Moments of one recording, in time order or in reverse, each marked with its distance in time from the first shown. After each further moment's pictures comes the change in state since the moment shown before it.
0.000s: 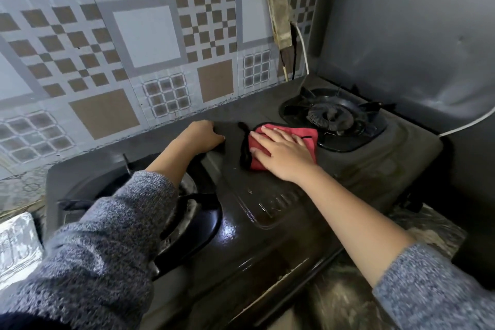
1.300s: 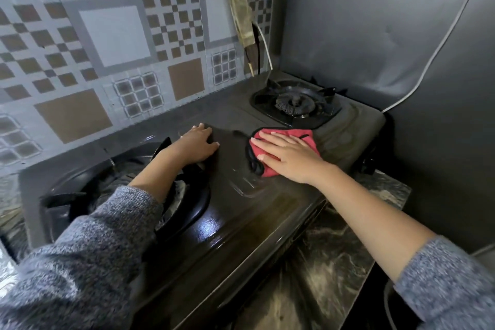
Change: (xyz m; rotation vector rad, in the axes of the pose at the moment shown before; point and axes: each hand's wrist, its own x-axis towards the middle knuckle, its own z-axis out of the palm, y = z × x) left_hand -0.046 0.010 0.024 0.132 -0.119 0.239; right_hand -0.086 0.022 -0.010 -0.024 -0.074 0.002
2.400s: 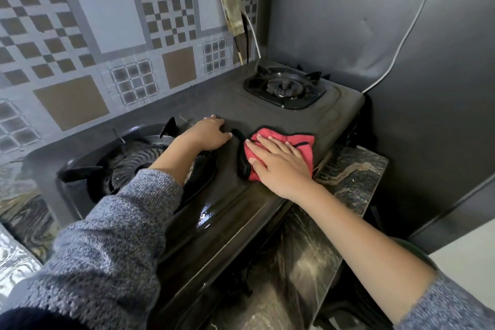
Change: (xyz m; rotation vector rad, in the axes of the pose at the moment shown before) left_hand -0.038 0.016 0.009 -0.045 0.000 0.114; right_hand -0.064 -0.078 0.040 0.037 0.169 0.198
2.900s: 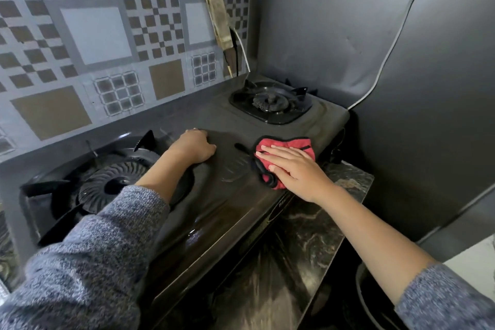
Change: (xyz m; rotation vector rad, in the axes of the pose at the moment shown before) left_hand 0.008 0.021 0.004 -0.020 0.044 -0.108; right_hand 0.007 0.099 -0.017 0.134 0.103 -0.242
